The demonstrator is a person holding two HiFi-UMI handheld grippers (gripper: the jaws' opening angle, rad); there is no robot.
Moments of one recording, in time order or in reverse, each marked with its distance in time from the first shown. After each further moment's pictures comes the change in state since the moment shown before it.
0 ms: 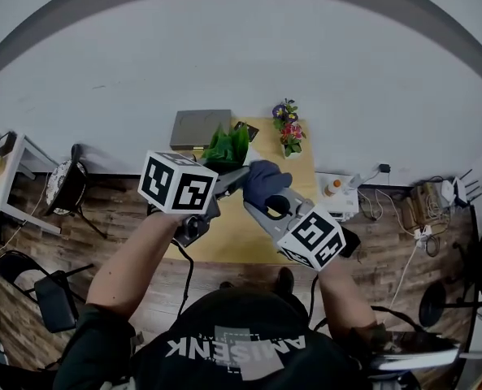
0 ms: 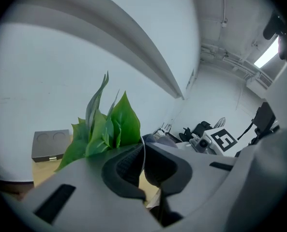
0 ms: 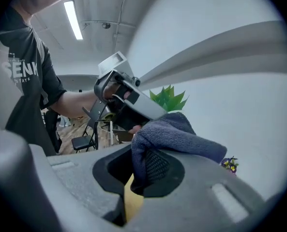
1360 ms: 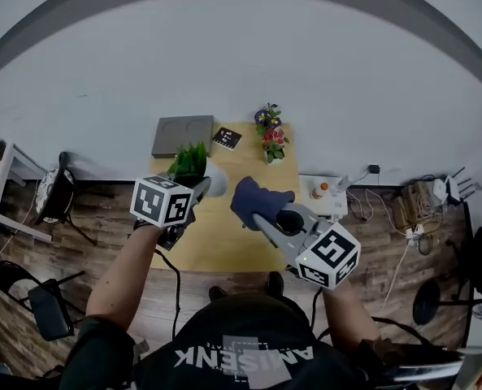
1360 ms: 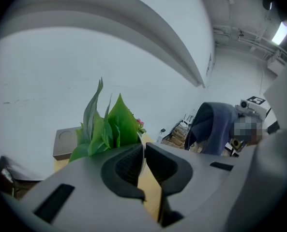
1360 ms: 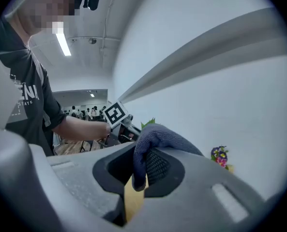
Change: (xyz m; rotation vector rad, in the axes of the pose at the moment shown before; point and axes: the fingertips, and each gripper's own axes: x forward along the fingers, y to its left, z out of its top) left arm 0.027 0.091 -0.050 0.029 0.065 0.273; right arm -0.064 -0.030 -0.004 0.165 -0.109 -0.038
